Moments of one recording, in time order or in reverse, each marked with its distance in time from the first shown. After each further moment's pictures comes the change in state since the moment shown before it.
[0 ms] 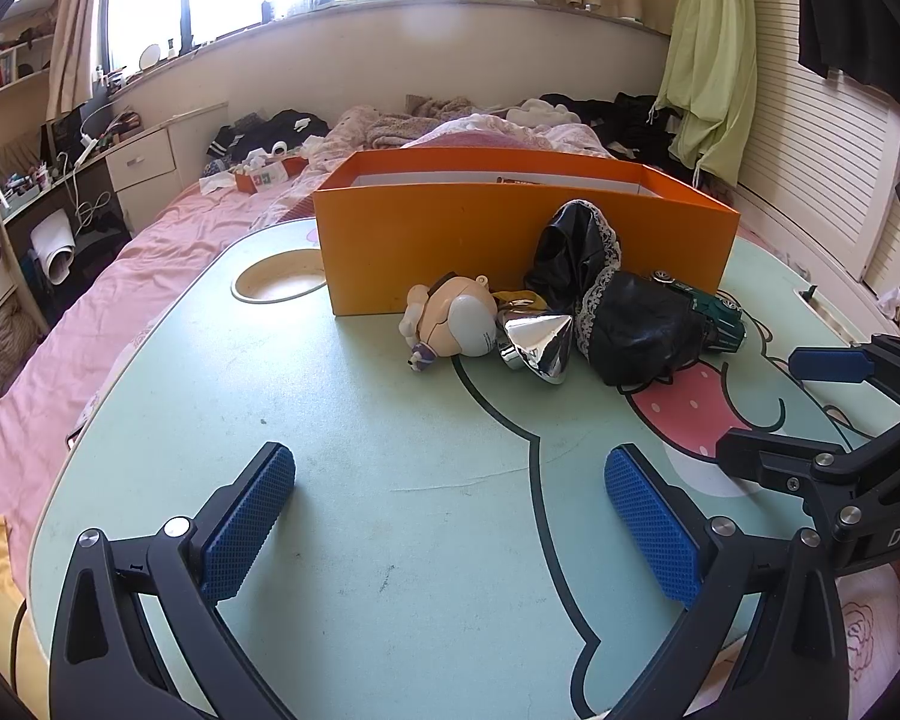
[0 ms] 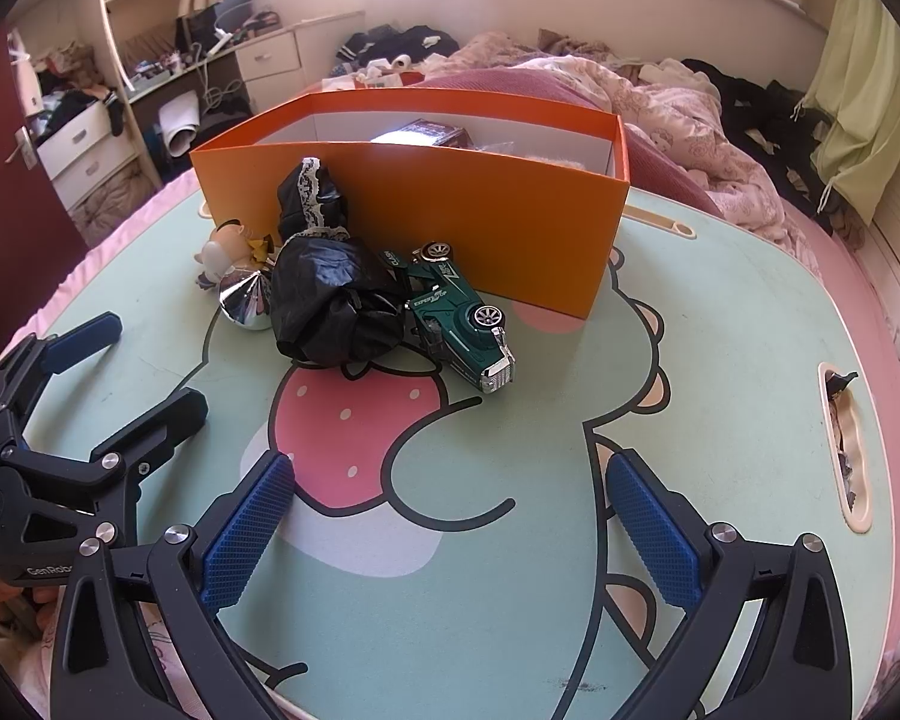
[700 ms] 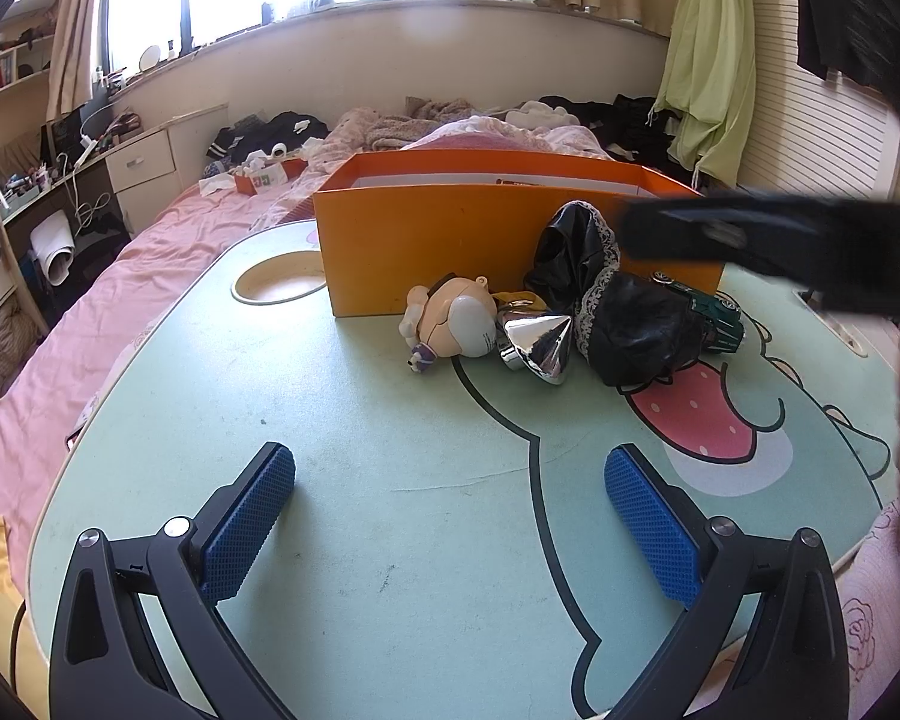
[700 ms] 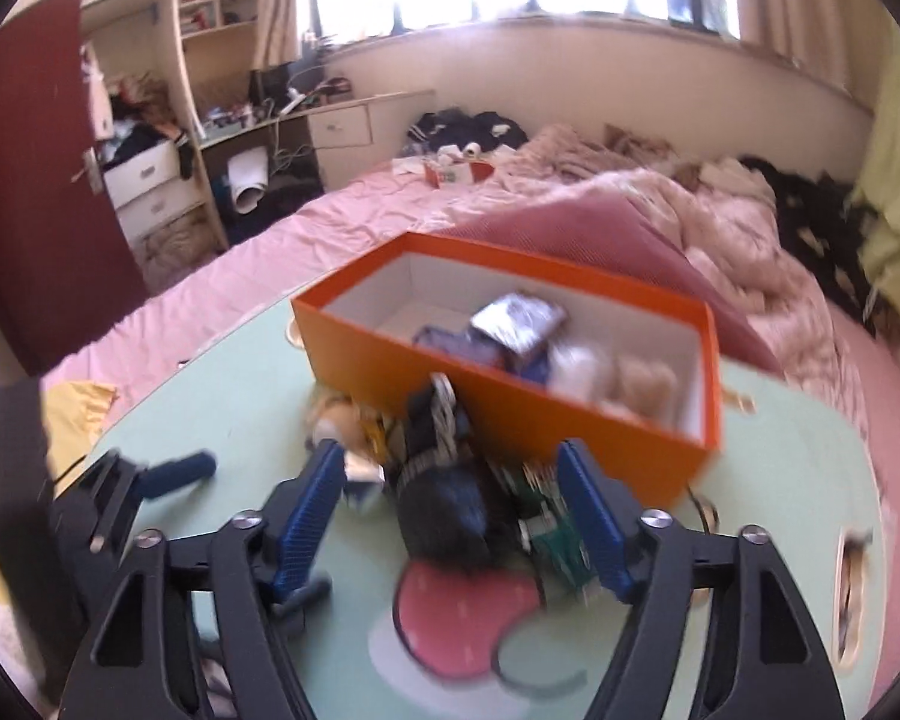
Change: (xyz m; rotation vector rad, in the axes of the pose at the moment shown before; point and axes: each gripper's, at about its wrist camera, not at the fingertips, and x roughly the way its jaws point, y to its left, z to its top) left arm -0.002 0.000 0.001 0.000 -0.005 -0.002; right arm -0.022 0.037 0.074 -0.108 -0.203 0.114
